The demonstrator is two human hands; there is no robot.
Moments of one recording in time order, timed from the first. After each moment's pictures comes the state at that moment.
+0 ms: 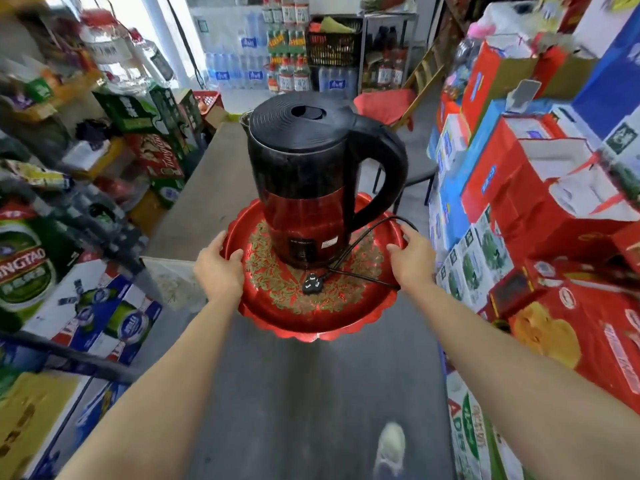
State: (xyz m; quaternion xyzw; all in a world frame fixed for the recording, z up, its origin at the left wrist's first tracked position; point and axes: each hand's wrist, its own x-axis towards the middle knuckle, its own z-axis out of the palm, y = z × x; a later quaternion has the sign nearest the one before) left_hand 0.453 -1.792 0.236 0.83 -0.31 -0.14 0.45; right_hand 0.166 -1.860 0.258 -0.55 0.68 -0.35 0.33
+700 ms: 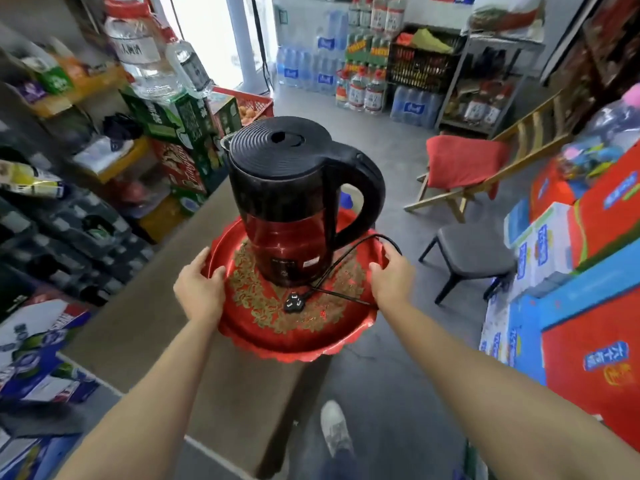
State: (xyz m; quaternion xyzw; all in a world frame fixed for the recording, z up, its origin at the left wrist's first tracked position) left_hand 0.555 -2.146 0.177 0.88 -0.17 -0.05 0.43; right_hand 0.303 -2.296 0.211 -0.65 0.62 -0.26 0.36
